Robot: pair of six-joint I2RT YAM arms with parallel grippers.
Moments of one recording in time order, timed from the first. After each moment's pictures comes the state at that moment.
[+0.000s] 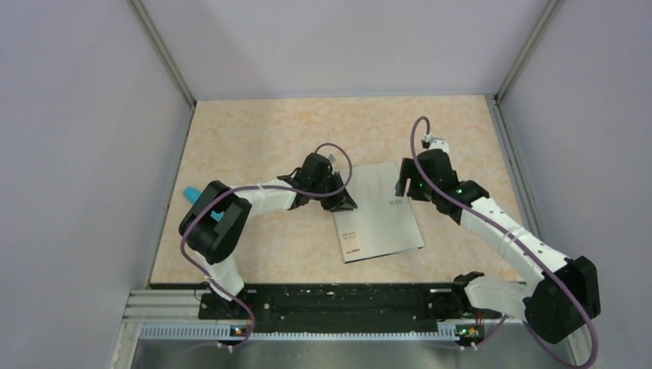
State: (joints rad) left arm -0.64 1.76 0.97 0.00 0.40 -0.96; right arm 0.48 1.13 0.84 -0.47 0.23 0.50
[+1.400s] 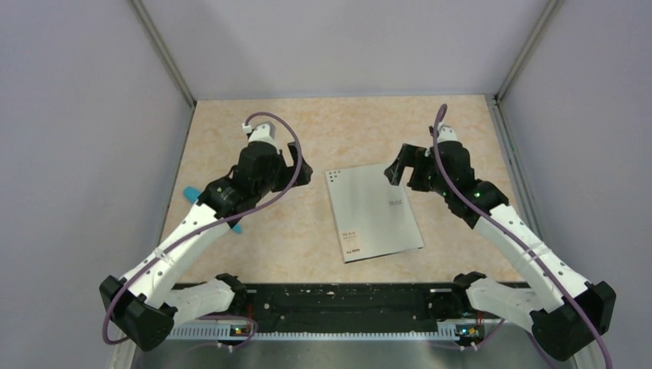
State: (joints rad) left arm -0.59 1.08 1.07 -0.55 -0.19 -0.64; right arm 0.47 1.02 0.94 -0.45 0.05 0.54
